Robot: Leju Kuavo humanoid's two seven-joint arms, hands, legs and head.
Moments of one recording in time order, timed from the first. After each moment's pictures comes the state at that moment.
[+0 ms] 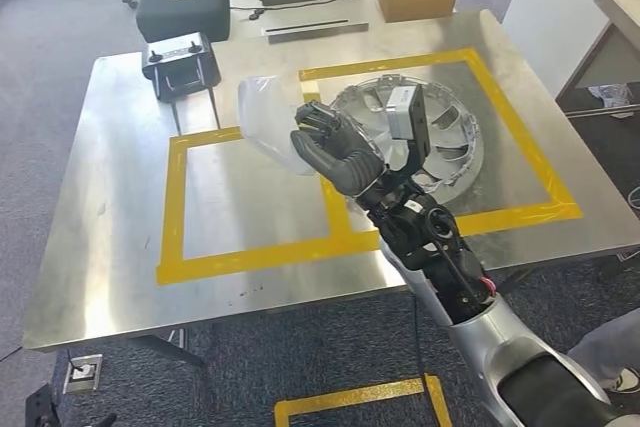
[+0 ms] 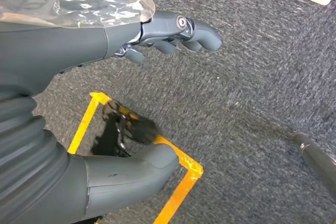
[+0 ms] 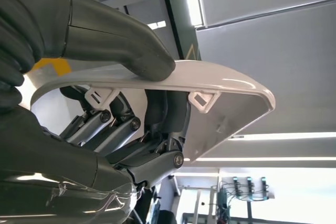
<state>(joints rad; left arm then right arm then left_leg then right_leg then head) -0.47 0.07 1.50 -0.16 -1.11 0.21 -0.05 -0.47 -0.07 0.39 -1.62 -0.44 0.26 -0.06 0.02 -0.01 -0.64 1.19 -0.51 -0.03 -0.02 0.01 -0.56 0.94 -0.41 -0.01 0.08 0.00</state>
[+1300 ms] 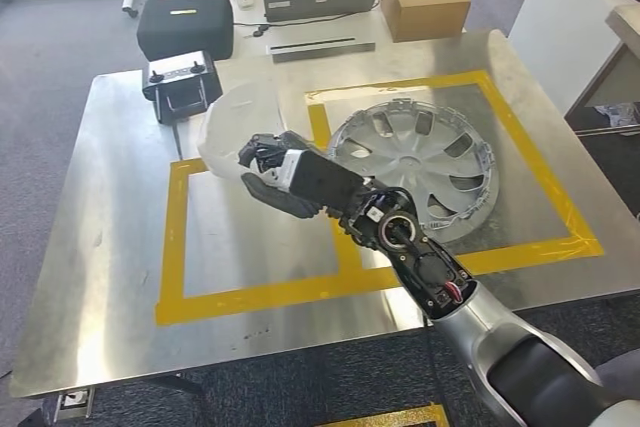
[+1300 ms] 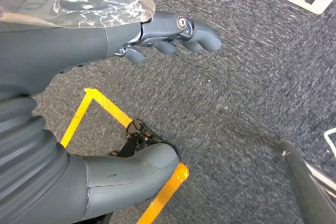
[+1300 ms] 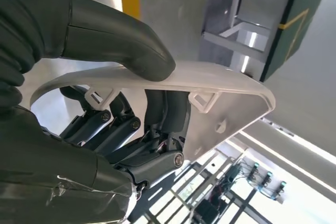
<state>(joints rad) -0.41 0.08 1.49 -0.16 -1.06 0.25 -0.08 -0.56 -0.06 0.55 -1.52 0.20 0.24 -0.17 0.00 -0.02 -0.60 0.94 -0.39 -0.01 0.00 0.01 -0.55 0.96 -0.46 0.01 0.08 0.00</state>
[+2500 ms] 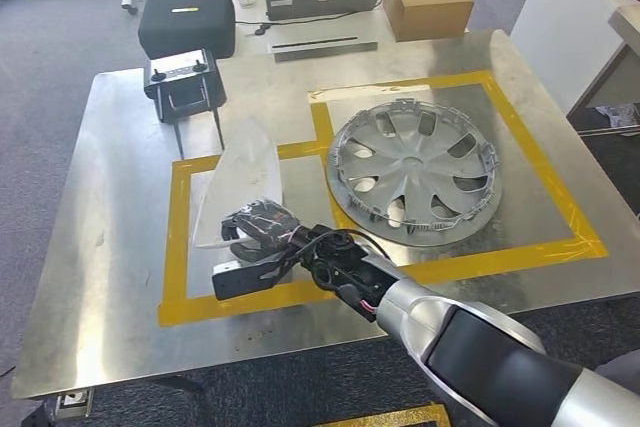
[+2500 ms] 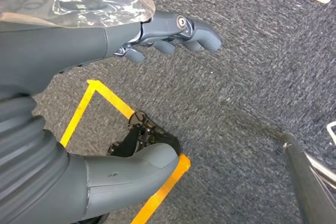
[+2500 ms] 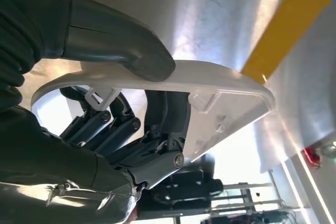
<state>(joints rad) -0.43 0.07 1.49 -0.16 -1.04 0.25 -0.06 -0.74 0.13 0.83 -0.66 0.79 -0.15 -0.43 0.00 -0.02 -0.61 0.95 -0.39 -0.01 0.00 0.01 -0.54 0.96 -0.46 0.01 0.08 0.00</state>
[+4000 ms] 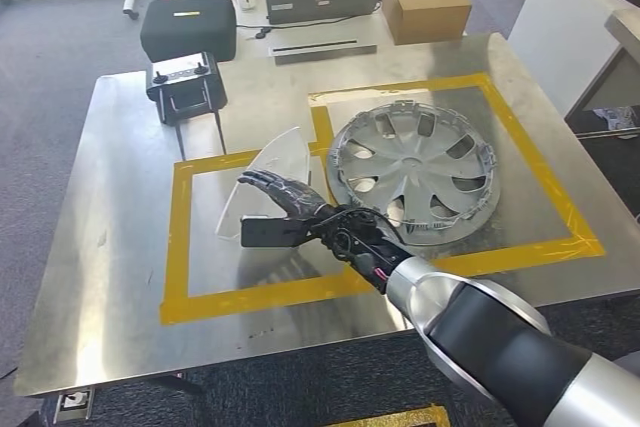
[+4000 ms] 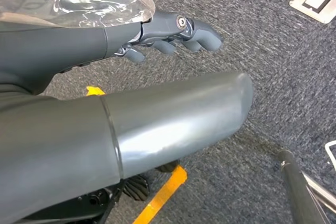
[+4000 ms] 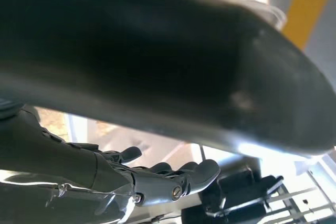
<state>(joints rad) -0.42 0.08 1.49 -0.16 -1.03 0.30 -0.07 -0.82 0.10 0.74 -0.52 0.56 -0.09 -0.48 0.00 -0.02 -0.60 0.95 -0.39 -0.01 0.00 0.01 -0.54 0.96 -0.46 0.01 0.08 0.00</state>
